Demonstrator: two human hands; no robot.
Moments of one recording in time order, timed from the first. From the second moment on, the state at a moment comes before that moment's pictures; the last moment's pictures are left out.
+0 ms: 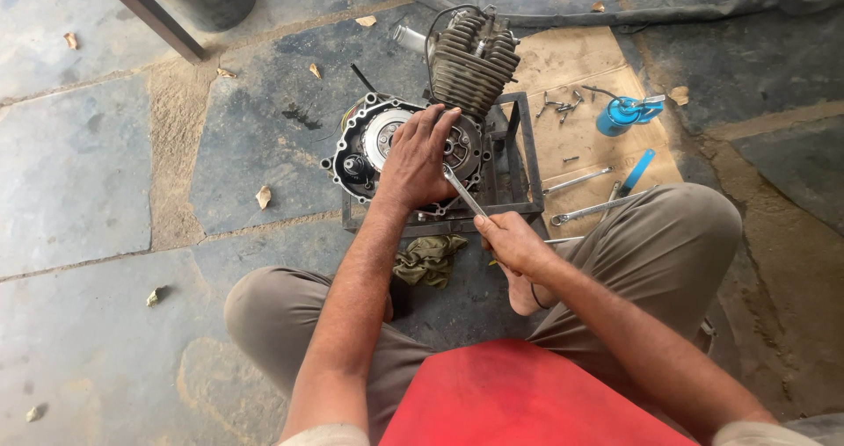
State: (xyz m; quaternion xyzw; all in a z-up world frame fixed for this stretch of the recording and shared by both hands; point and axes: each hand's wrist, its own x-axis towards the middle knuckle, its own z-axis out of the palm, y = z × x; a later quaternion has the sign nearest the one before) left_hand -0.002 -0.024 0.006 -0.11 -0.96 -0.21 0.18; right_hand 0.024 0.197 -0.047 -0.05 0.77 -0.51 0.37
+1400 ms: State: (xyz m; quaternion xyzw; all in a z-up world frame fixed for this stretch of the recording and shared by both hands) left_hand -0.003 -0.010 0.011 -0.09 -0.96 -0.17 0.18; right_hand 0.055 0.176 -0.036 0.00 0.76 -0.56 0.32
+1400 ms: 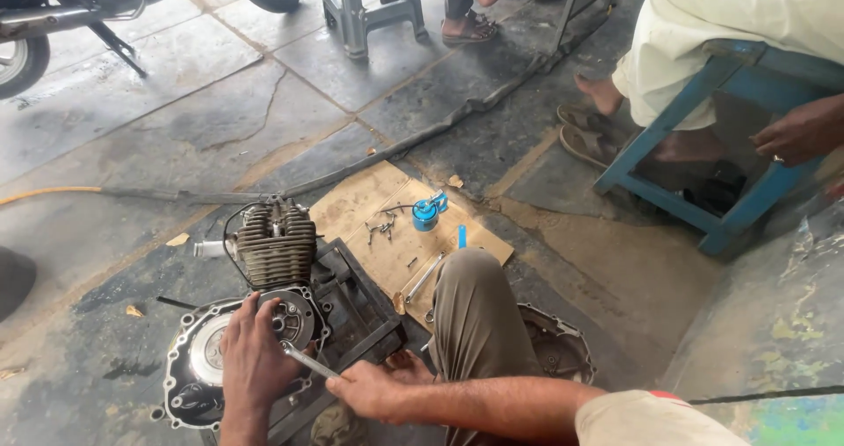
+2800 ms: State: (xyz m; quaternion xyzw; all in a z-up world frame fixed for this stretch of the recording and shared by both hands) left_hand 0.044 0.006 0.046 0.04 -0.97 0.10 -0.21; right_hand -0.015 0.214 -0.006 -0.24 0.86 -0.44 -0.07
